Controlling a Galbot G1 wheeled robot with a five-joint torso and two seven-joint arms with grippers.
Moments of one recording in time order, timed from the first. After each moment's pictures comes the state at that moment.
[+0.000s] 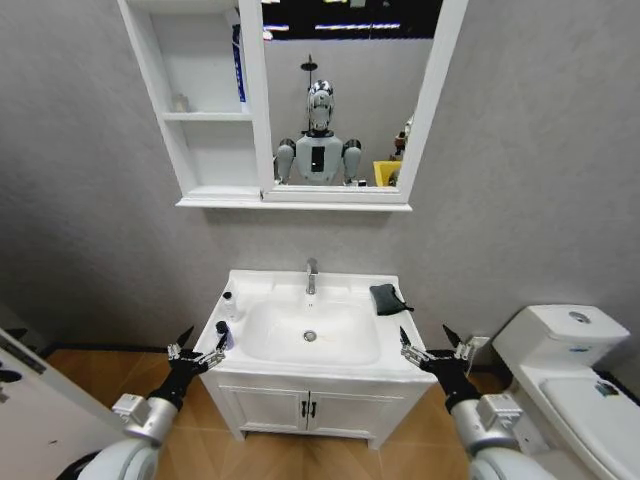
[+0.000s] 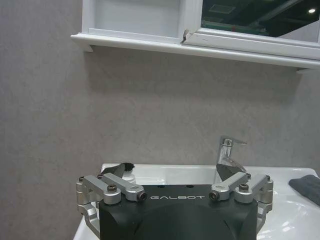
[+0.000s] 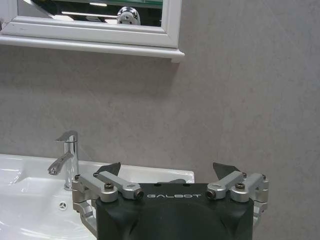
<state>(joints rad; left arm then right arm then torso) 1.53 -1.33 -0.77 -2.12 -0.40 0.09 0.31 -1.62 1.49 0.75 2.41 0.11 -0.30 -0.06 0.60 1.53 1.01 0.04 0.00</state>
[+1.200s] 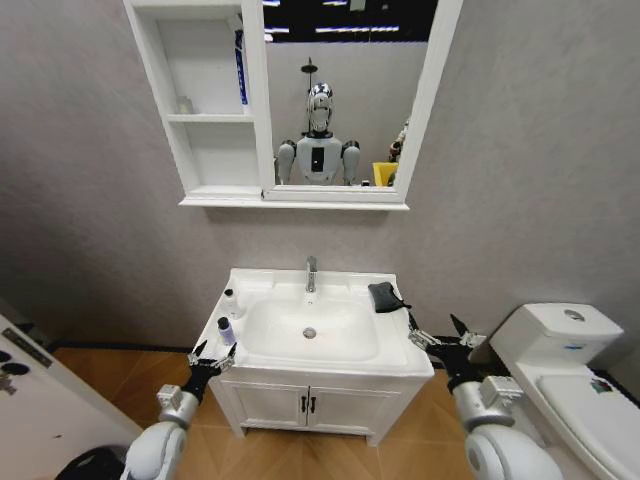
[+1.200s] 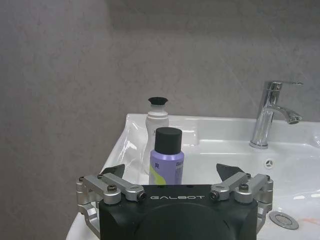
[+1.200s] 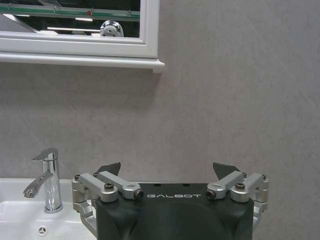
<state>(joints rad) 1.28 -1.33 -0.68 -1.74 -0.29 0.05 0.24 -1.50 1.48 0.78 2.34 0.16 -0.30 -0.04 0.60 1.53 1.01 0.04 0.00</state>
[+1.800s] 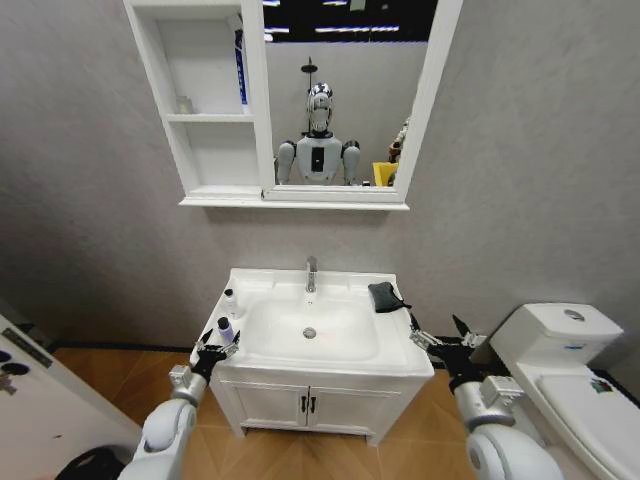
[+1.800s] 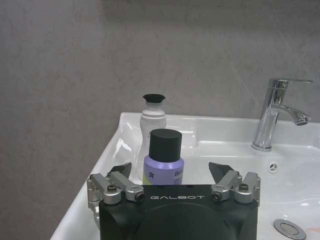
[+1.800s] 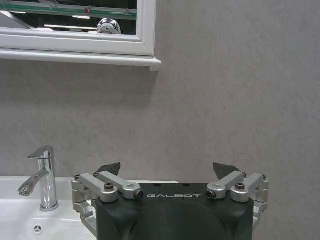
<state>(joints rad) 1.17 -1.32 -0.63 -1.64 -0.30 0.06 0.23 -1.51 1.48 0.79 2.33 0.16 -0.30 -0.03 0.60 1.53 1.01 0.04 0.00</state>
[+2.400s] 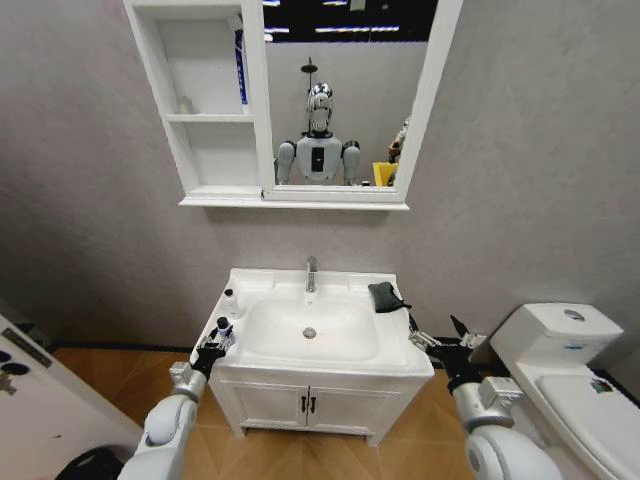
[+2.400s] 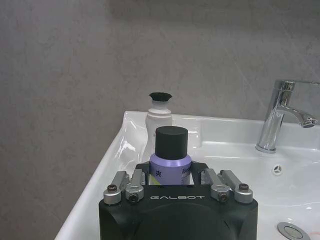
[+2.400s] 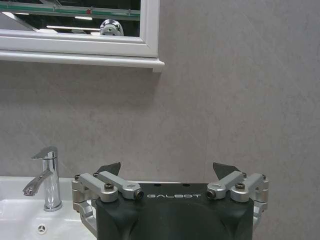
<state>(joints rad) 1.16 -1.33 -0.64 -1.62 -0.31 0.06 0.24 -1.51 1.48 0.78 2.34 0.16 -0.30 -0.03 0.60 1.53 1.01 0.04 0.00</state>
